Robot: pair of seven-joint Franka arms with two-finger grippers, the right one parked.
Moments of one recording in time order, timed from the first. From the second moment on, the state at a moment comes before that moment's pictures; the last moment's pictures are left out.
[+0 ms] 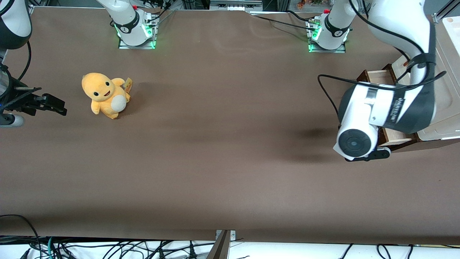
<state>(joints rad) -0.16 0.66 -0.15 -1.14 0.45 1.21 -0.40</state>
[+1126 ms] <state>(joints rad) -0.01 0.54 -0.09 -1.14 0.10 1.46 -0.16</state>
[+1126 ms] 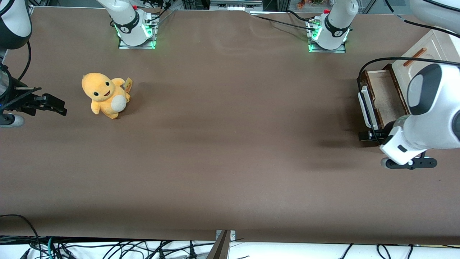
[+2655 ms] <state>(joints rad) -0.06 0.47 0.00 -1.27 -0.04 1.66 0.05</state>
